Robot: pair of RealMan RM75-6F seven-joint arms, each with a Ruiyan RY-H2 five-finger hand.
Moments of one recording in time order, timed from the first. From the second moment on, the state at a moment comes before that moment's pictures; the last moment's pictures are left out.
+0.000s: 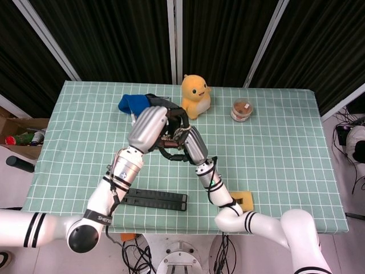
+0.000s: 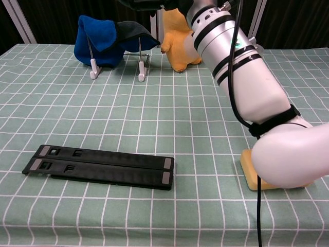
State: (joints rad) left arm -1.04 -1.21 -0.61 -2.22 0.50 1.21 0.35; right arm 0.94 -2.03 0.36 -1.02 -1.52 1.41 0.56
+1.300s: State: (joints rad) left arm -1.14 -1.13 -0.49 -1.84 0.14 1.10 0.32; right arm 0.82 -2.03 0.31 -1.13 -1.57 1.54 0.68
